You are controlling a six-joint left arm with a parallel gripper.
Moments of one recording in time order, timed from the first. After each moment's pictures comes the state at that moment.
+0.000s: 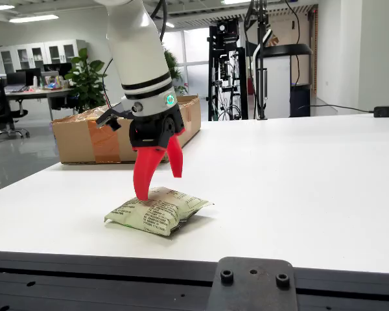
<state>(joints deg) -62.2 49.8 83.9 15.3 34.5 -56.2</state>
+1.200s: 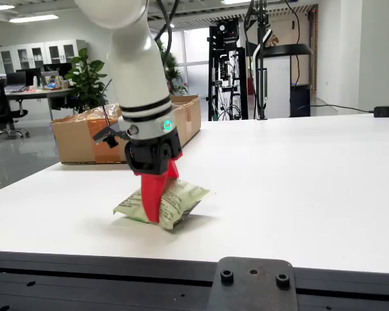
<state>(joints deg) -65.3 52.8 83.8 15.8 35.5 -56.5</state>
